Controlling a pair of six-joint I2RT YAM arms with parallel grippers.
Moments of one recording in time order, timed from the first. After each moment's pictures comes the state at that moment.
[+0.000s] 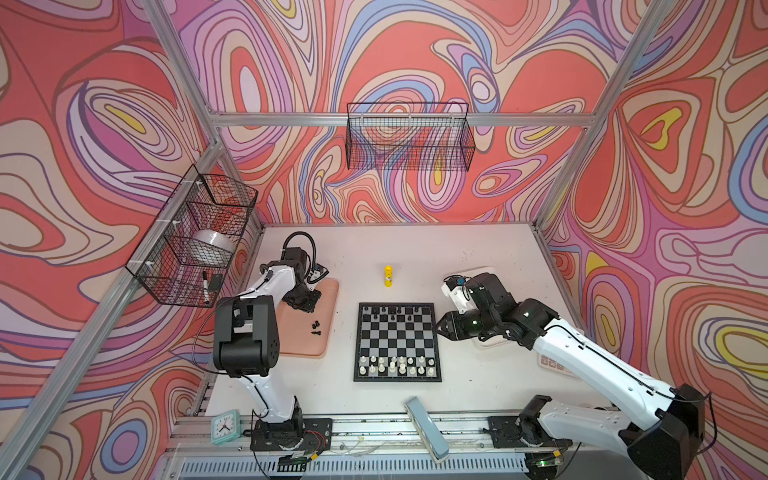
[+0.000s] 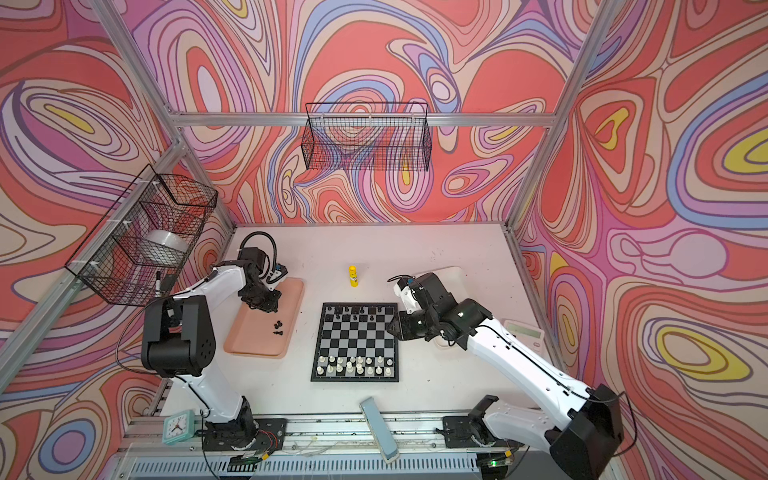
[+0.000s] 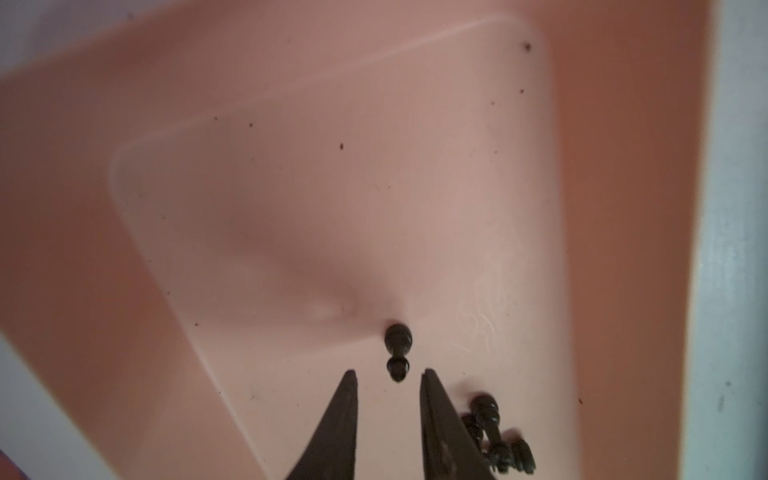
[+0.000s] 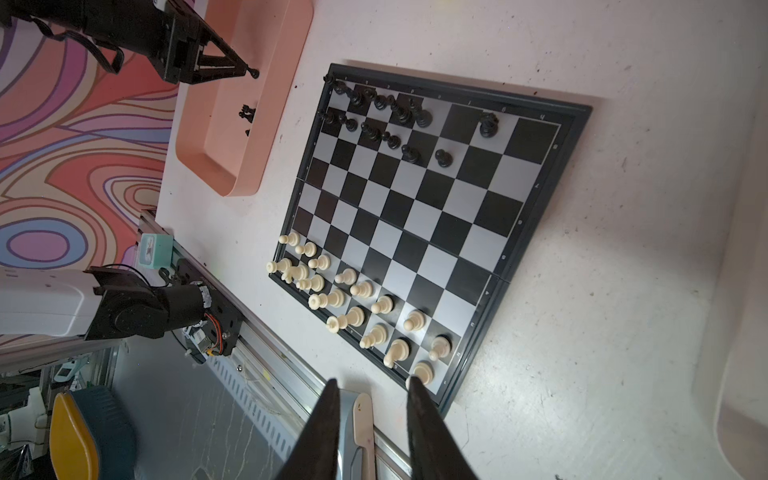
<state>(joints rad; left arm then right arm) 0.04 1.78 1.20 -0.81 0.03 0.37 0.63 1.15 0.98 -0.75 -0.34 0.48</state>
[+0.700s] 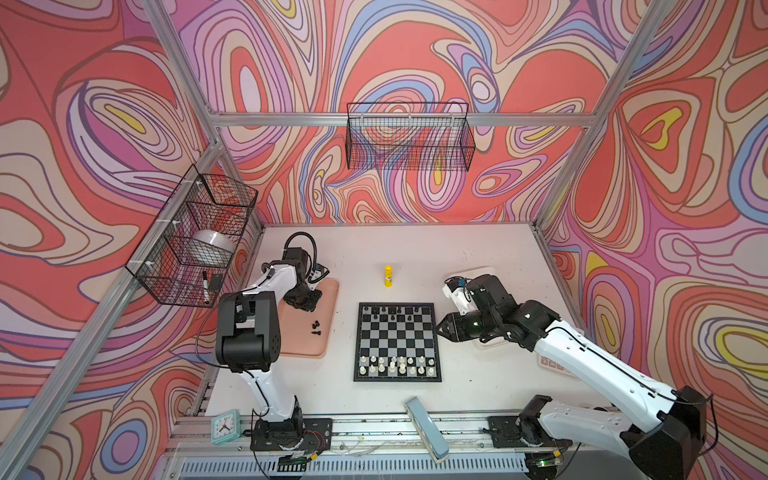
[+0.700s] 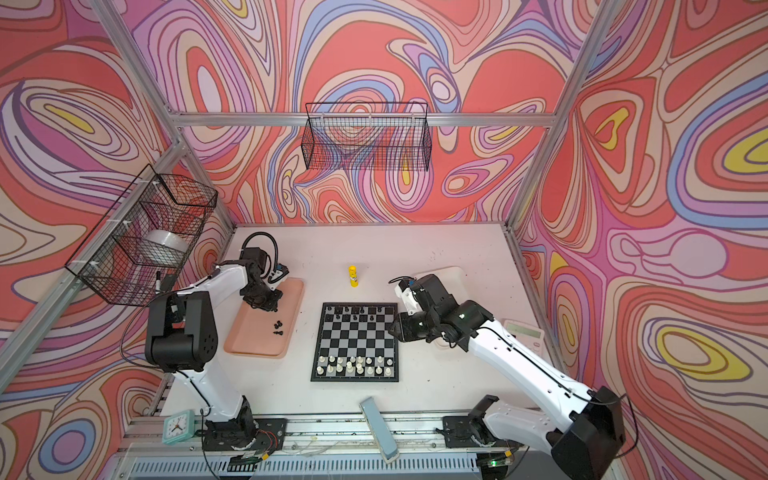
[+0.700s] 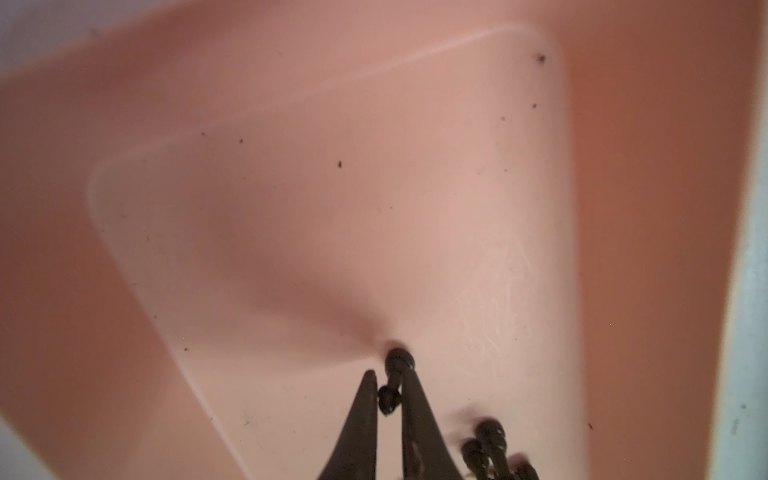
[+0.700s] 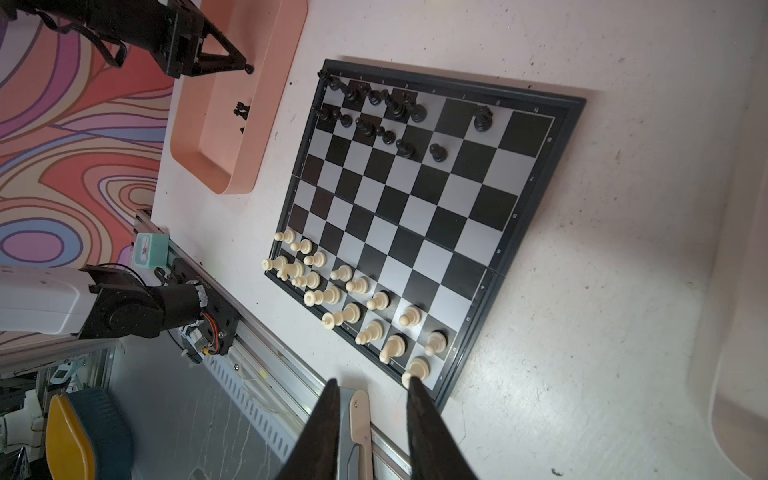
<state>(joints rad) 0.04 1.82 1.21 -0.79 0.03 0.37 0.63 1.13 0.97 -0.76 -0.33 0.49</state>
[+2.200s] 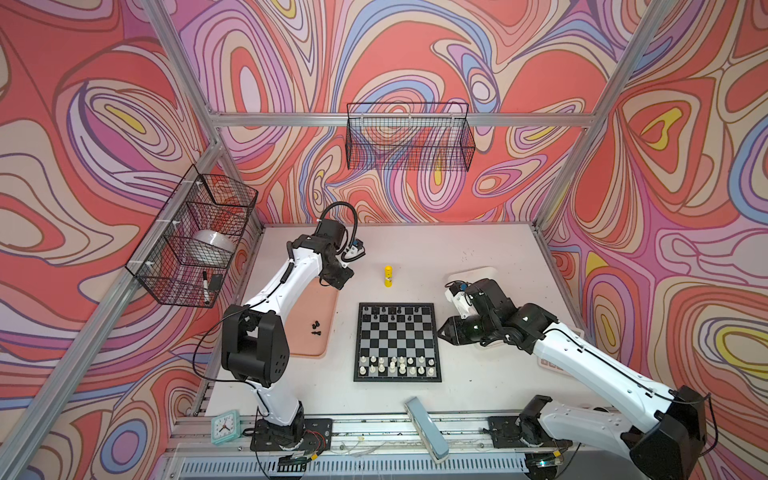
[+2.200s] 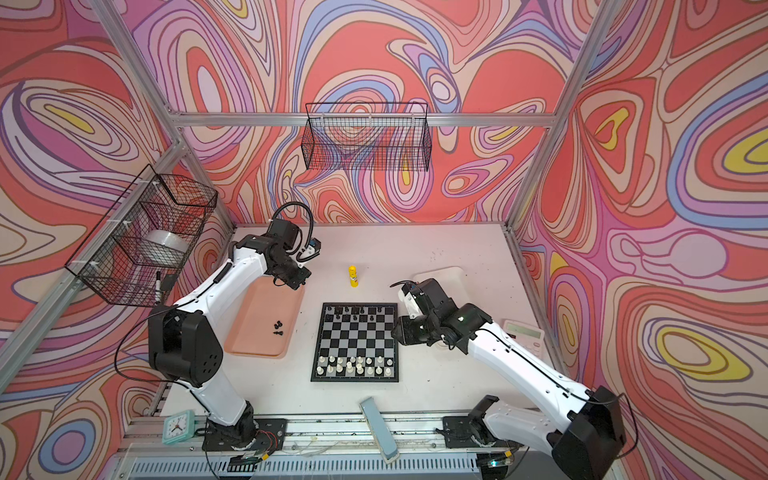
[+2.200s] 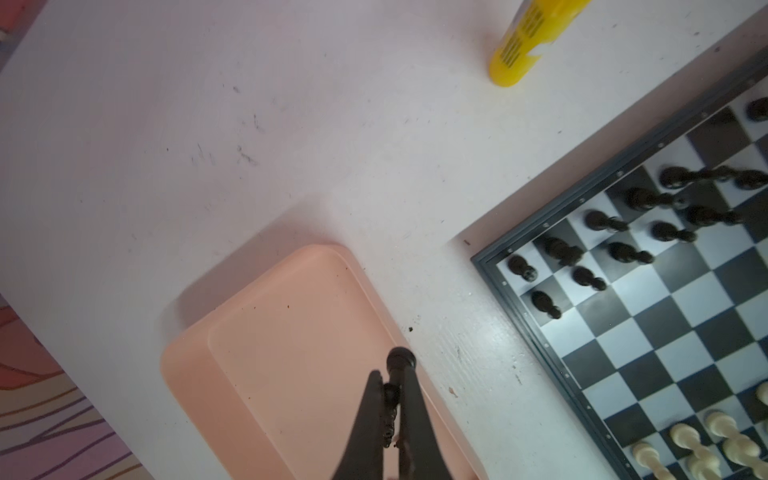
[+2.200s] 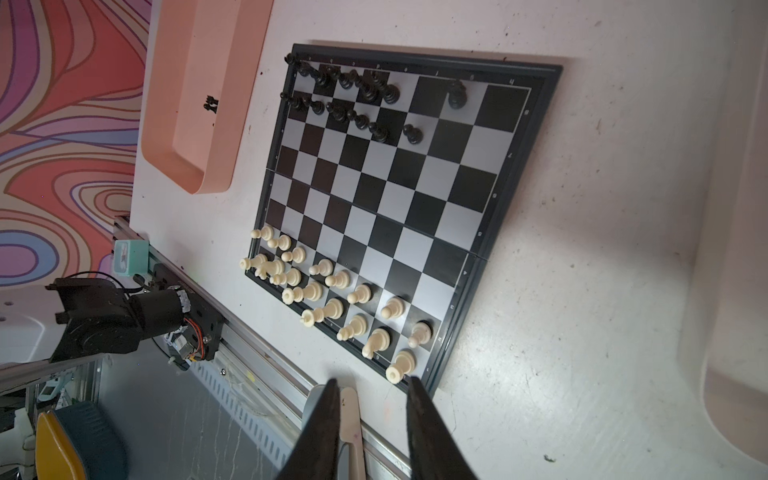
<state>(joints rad) -0.29 1.74 1.55 -1.00 0.01 0.39 0.63 1.13 0.92 -0.76 -0.30 0.52</state>
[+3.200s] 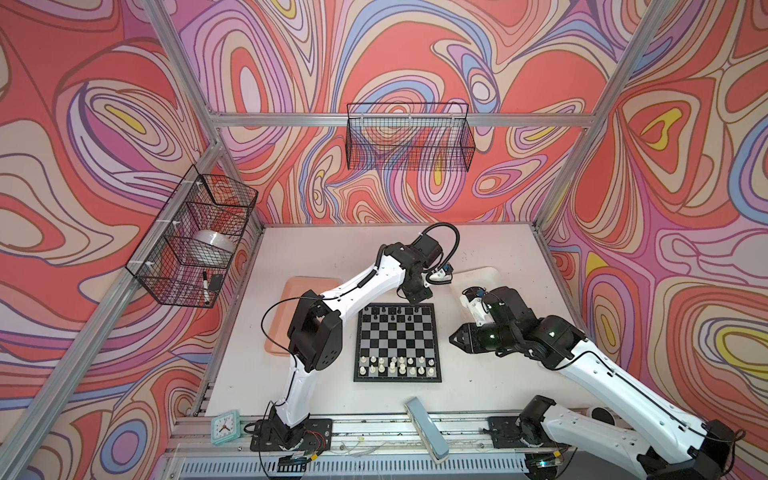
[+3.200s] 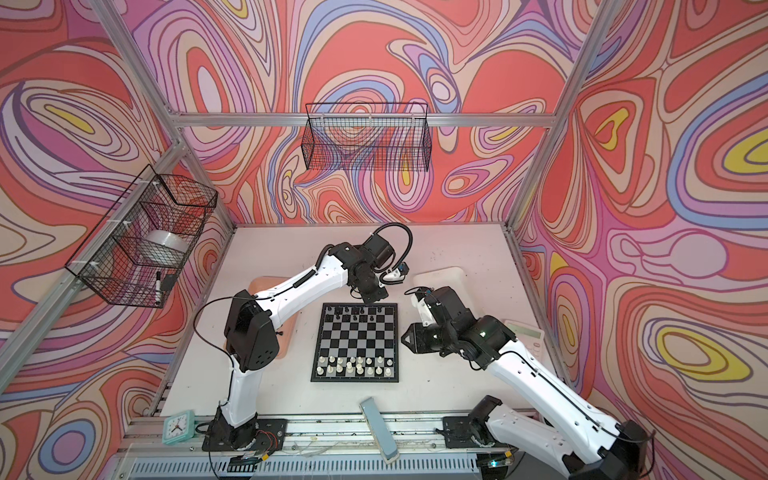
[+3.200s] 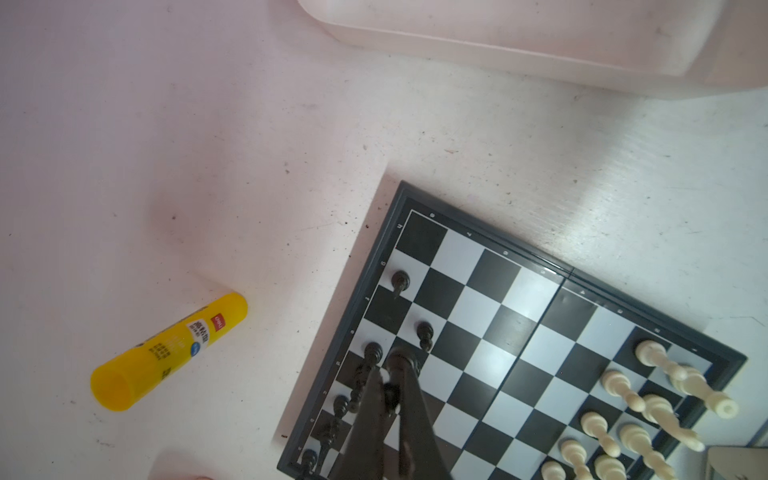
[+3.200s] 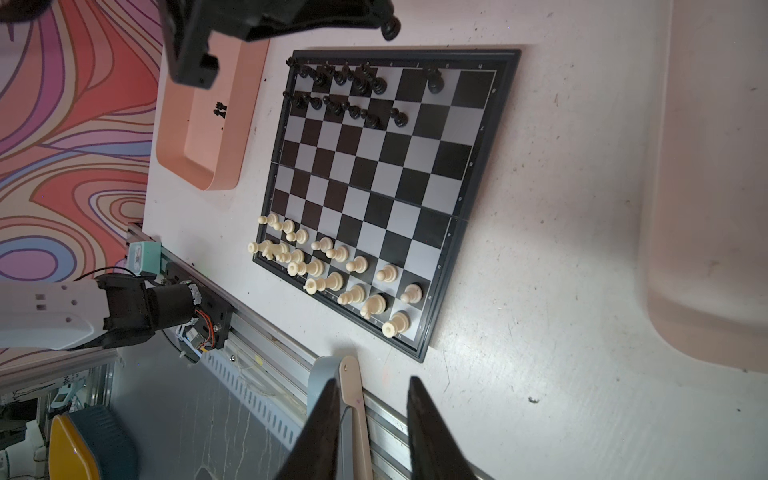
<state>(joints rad) -0.79 2.08 1.93 -1.08 0.00 0.35 0.63 0.95 0.90 -0.87 -0.27 0.56</state>
